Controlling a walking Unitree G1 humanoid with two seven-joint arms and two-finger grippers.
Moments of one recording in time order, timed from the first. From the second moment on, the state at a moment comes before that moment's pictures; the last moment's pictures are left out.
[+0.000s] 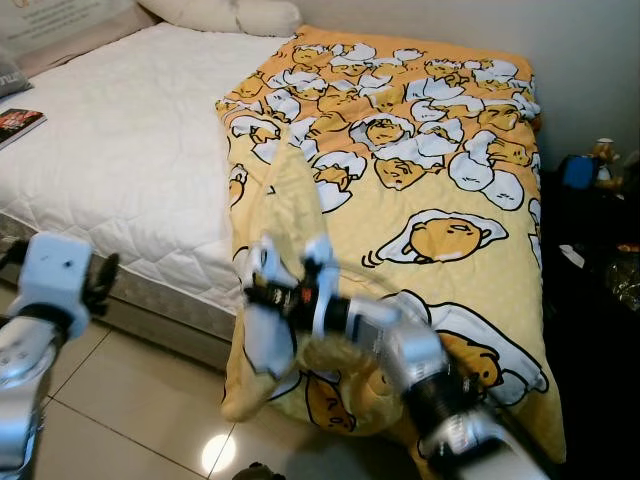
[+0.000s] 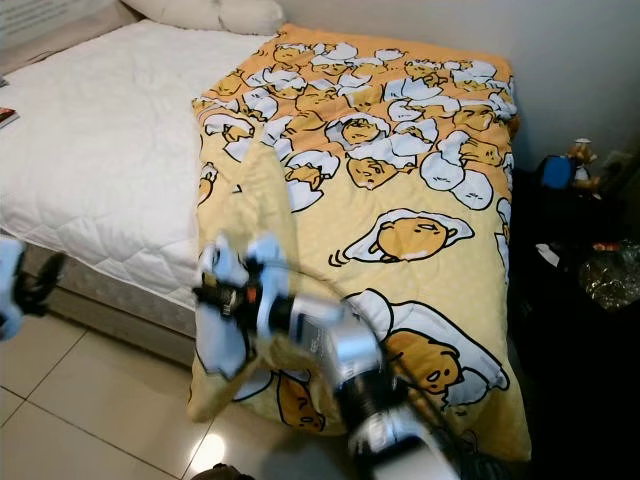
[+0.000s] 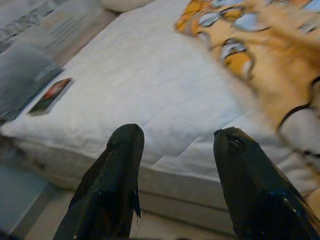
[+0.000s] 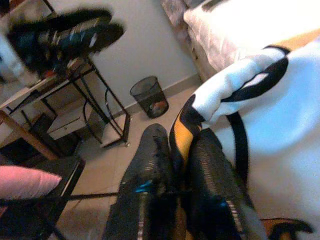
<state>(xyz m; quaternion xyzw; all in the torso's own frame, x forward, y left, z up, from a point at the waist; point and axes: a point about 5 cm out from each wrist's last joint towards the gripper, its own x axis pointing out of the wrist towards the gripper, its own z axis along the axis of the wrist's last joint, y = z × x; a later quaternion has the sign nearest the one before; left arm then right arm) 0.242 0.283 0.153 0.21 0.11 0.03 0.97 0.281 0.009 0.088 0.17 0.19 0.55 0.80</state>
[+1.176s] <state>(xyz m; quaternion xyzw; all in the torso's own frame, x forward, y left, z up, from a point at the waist) 0.291 0.185 0.091 0.07 0.15 -0.10 0.98 0.280 -0.153 0.051 0.04 0.17 0.15 0.97</state>
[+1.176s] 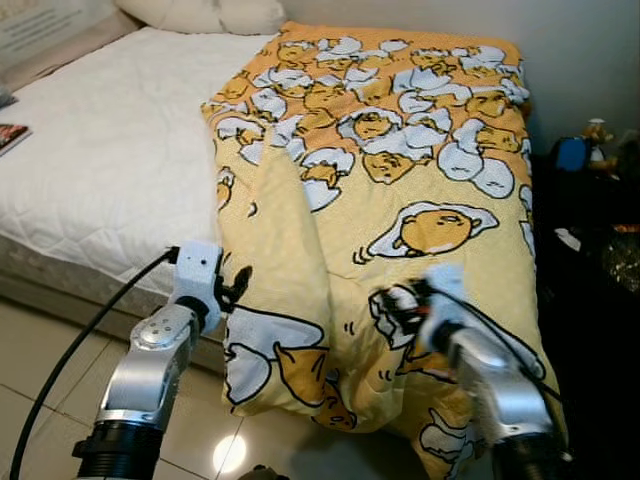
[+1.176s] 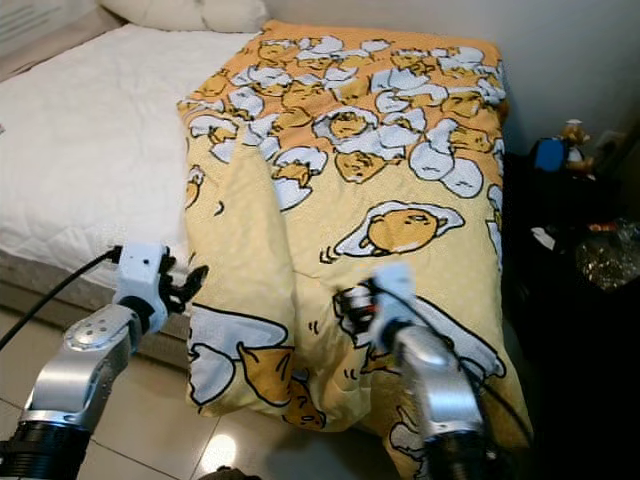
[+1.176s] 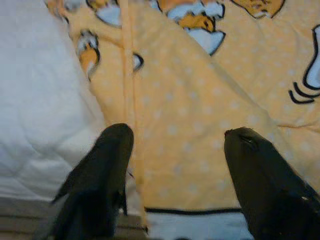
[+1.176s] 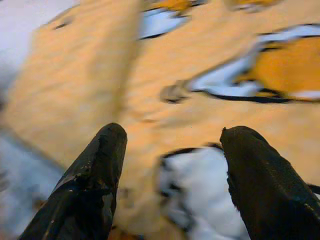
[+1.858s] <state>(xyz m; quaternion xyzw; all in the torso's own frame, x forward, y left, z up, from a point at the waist) 0.269 0.188 0.097 0.09 0.12 -0.09 0.98 0.250 -0.166 0.032 0.03 0.17 0.02 0.98</state>
